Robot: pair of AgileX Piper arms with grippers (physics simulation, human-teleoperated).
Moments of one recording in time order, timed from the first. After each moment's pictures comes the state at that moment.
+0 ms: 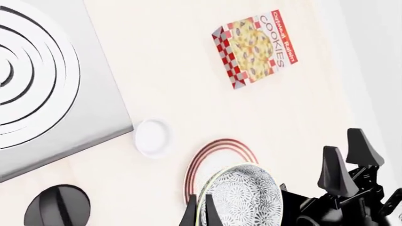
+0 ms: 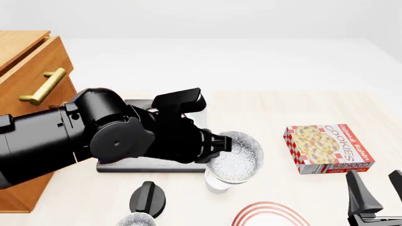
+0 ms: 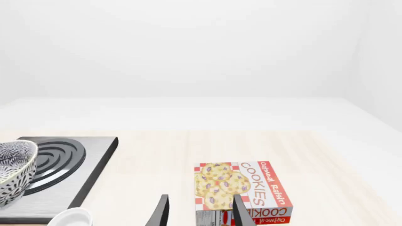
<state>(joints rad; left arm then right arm) -0.95 1.41 -1.18 0.66 -0.70 0.00 0.00 0.00 0.00 0.00</state>
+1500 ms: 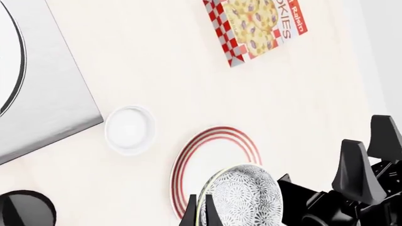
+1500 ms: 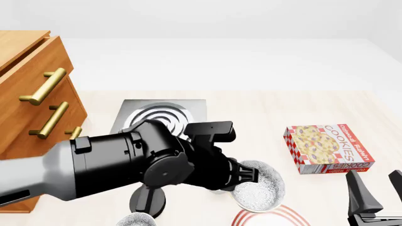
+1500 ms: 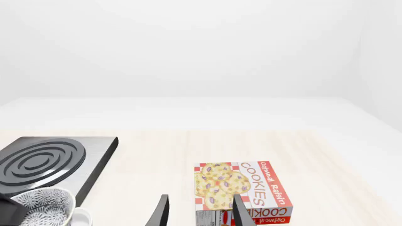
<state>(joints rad) -1.05 1.56 -1.16 0.56 -0.76 0.00 0.00 0.00 0.00 0.00</state>
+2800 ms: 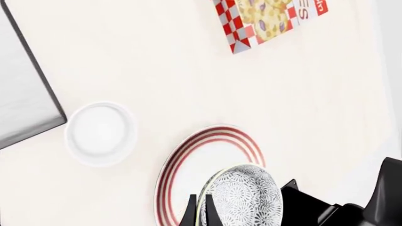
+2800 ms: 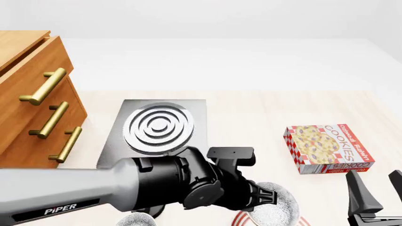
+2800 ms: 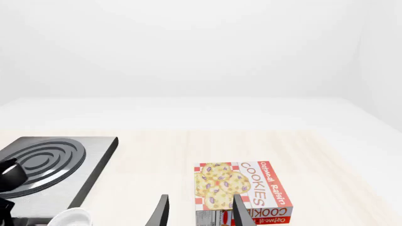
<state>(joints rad) -1.12 1.75 -1.17 0.44 -0.83 0.00 0.00 0.00 0.00 0.00</state>
